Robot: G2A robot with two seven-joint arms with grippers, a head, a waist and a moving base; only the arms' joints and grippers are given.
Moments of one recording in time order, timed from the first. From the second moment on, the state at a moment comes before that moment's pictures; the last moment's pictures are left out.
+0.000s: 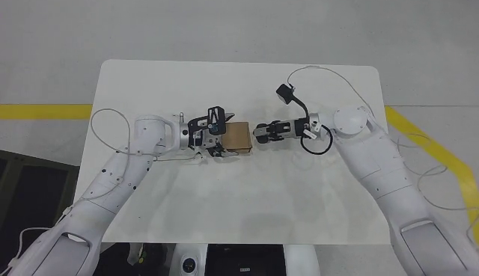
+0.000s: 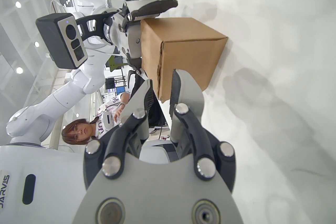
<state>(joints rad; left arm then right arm) 0.83 -1.09 -0.92 -1.24 1.49 -0.98 0.18 -0.70 -1.21 0.94 -1.06 0.21 -0.24 1.22</state>
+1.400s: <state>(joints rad) 0.88 -1.00 -1.00 -1.33 1.29 -1.01 0.13 -0.79 -1.18 1.06 -1.18 0.23 -0.48 1.16</state>
